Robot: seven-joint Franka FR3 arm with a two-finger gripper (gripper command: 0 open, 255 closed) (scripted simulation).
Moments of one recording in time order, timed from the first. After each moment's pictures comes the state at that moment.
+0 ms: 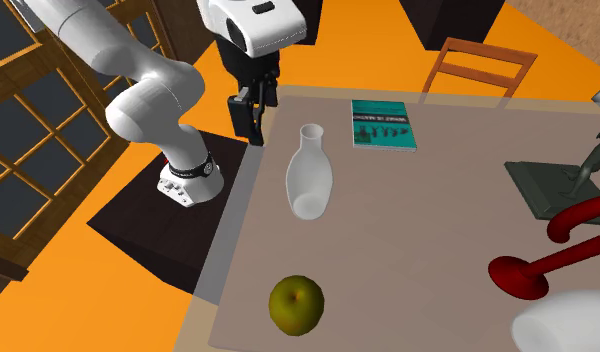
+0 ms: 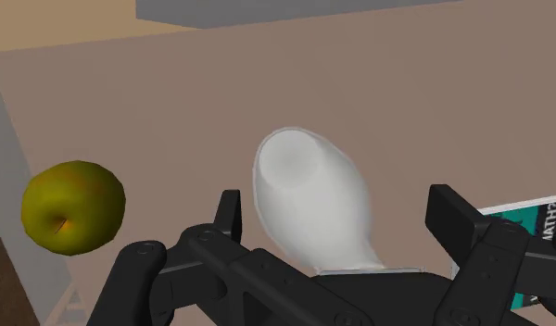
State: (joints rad) arm -0.04 -0.70 -0.21 -2.36 -0.01 1.63 -0.35
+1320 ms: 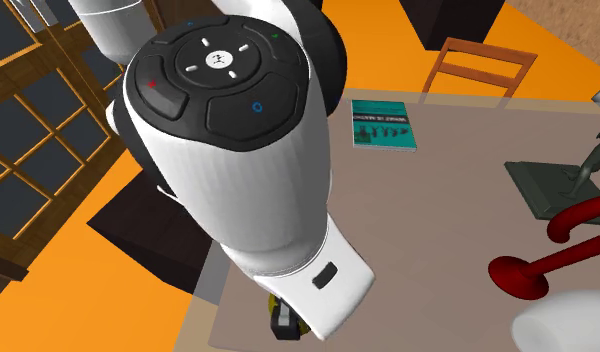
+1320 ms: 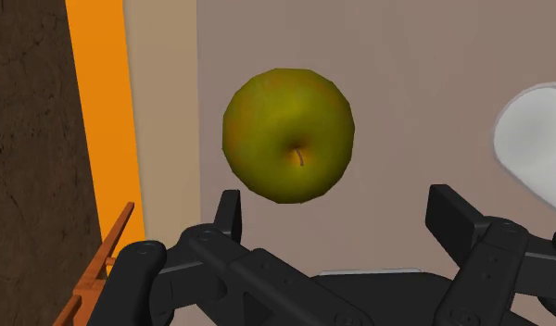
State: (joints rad) arm -0.02 -0.08 -0.55 -2.12 0.06 2.03 -0.92
